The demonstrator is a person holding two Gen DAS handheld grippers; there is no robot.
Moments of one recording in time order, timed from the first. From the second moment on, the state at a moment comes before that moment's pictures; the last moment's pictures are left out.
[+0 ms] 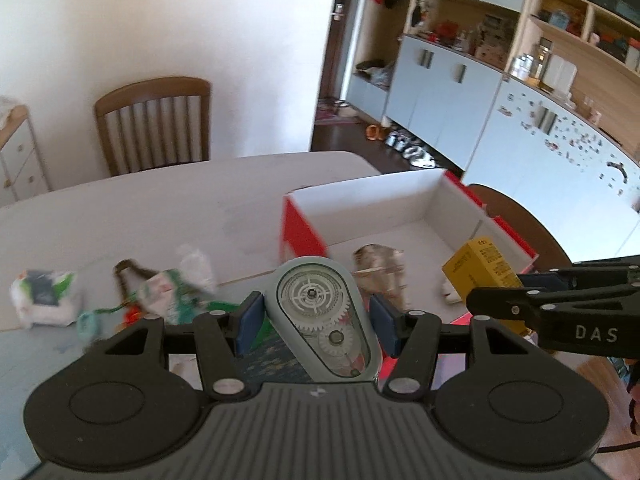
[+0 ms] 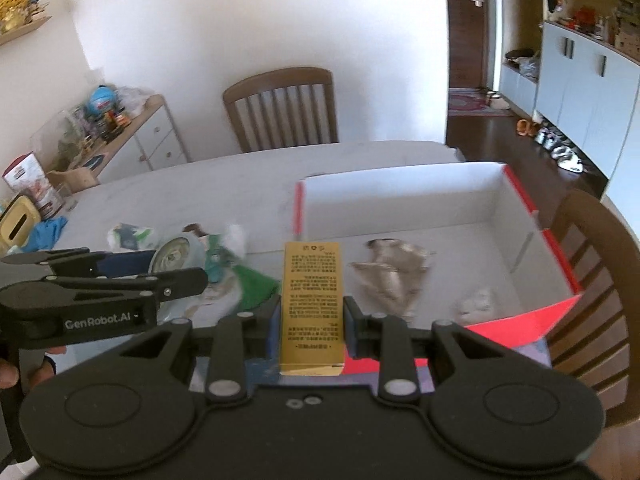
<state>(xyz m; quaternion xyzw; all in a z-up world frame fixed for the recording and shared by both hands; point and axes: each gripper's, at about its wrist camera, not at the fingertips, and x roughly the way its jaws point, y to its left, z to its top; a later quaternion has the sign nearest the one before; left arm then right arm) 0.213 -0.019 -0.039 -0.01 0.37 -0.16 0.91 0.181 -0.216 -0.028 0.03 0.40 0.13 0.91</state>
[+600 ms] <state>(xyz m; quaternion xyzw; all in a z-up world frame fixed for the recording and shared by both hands) 0.268 -0.128 -0.063 0.05 0.40 -0.19 0.90 0.233 -0.311 -0.052 0.02 0.41 0.08 0.91</state>
